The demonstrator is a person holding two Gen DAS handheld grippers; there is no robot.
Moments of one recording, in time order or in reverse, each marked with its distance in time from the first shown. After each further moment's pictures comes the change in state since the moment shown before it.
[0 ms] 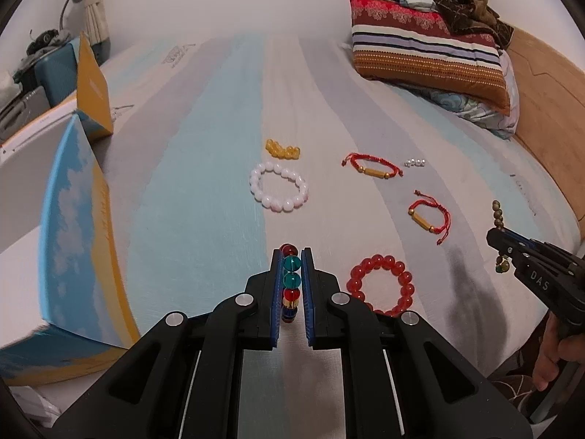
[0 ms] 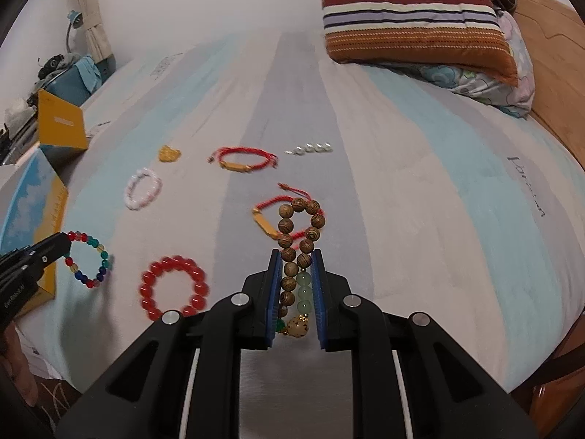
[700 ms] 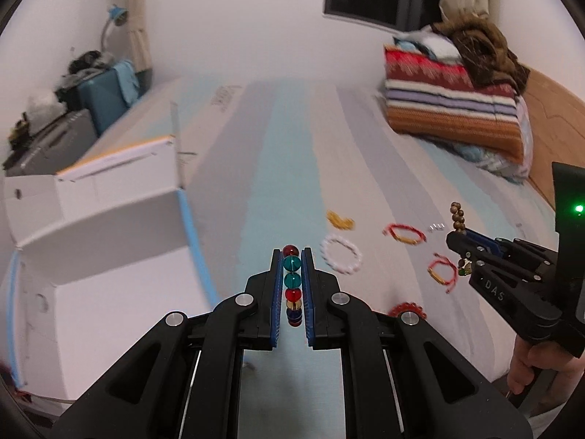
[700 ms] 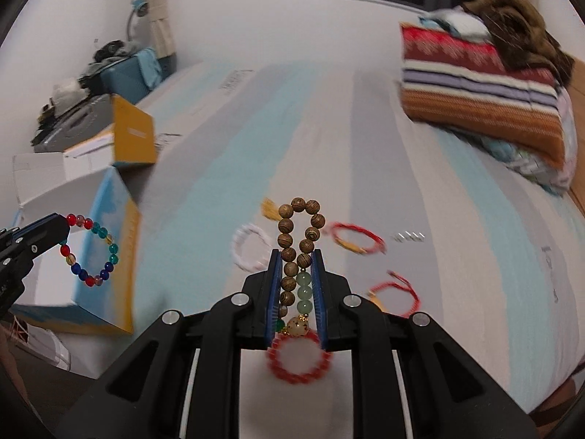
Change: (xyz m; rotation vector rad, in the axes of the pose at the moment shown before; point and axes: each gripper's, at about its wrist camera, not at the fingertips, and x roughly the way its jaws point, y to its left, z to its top) left arm -0.113 0.074 0.054 -0.061 -0.127 0.104; right arm -0.054 0.142 0.076 -0.192 -0.082 0.122
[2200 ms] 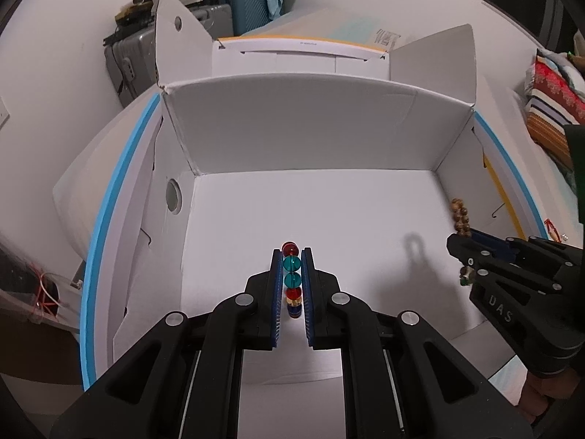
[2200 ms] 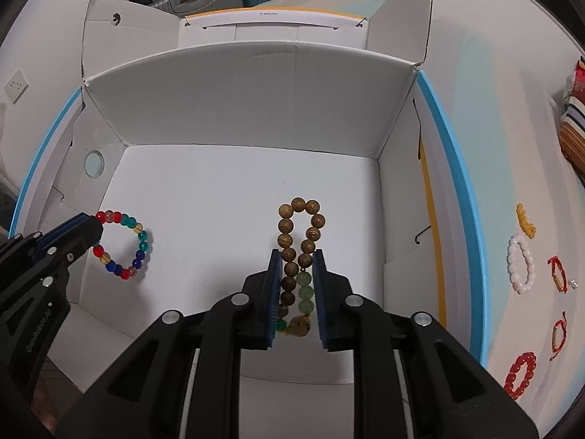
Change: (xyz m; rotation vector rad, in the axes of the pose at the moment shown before) left arm 0.020 0.250 -0.097 -0.300 0.227 0.299; right arm 0.105 0.307 -0.020 -0.313 0.294 0.209
